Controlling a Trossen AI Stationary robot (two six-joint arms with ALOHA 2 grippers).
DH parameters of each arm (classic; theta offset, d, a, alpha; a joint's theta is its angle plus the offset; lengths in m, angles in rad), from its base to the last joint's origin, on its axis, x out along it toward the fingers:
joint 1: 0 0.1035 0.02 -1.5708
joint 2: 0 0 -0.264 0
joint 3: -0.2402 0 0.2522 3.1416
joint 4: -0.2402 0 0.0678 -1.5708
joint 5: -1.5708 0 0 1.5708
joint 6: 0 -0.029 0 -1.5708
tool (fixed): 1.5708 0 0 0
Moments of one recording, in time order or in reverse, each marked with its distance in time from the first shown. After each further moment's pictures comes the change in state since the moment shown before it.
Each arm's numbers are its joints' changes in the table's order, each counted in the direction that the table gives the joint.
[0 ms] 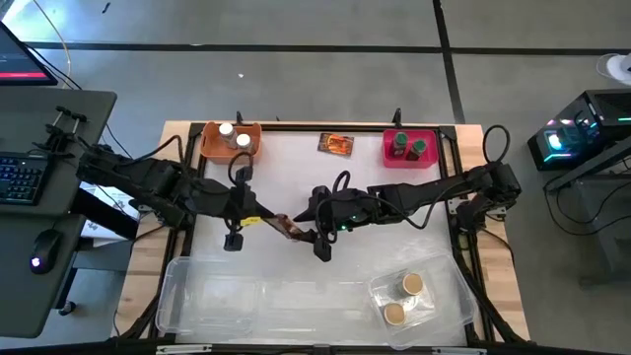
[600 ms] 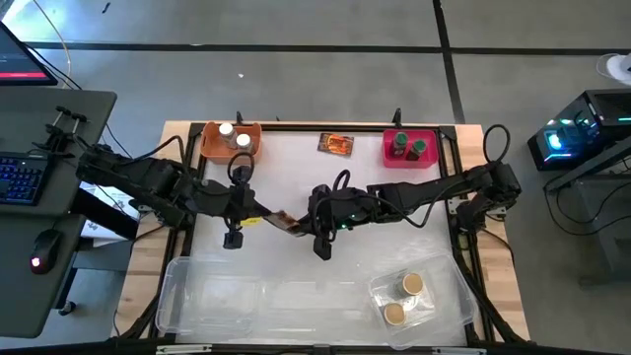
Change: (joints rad) left arm -0.002 -0.007 0.000 -0.063 0.019 0.052; right arm -0.001 -0.003 0.000 -0.027 -0.001 -0.001
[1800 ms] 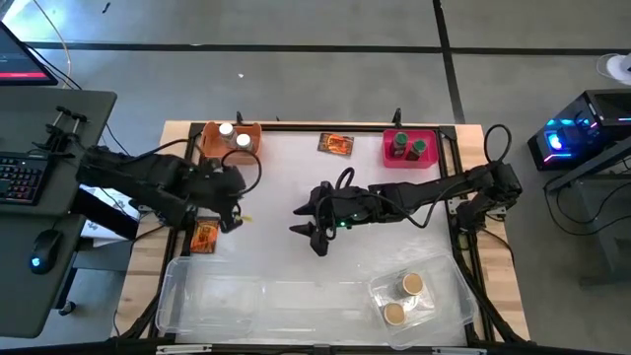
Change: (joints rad) left arm 0.090 0.011 0.009 -0.479 0.073 0.468; right arm -0.002 -0.005 0.001 0.042 -0.082 -0.058
